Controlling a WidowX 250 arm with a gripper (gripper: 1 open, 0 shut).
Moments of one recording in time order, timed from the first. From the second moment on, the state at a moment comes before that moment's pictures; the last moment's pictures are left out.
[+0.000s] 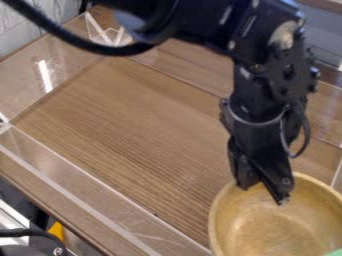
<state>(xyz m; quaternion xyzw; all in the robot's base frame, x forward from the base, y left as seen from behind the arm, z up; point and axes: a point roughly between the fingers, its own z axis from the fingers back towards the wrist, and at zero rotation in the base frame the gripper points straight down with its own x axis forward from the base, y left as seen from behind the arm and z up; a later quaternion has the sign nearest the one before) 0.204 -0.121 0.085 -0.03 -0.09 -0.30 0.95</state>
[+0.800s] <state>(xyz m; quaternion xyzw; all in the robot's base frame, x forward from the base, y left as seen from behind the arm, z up) 0.185 -0.155 0.066 -0.03 -0.07 -0.32 0.95</state>
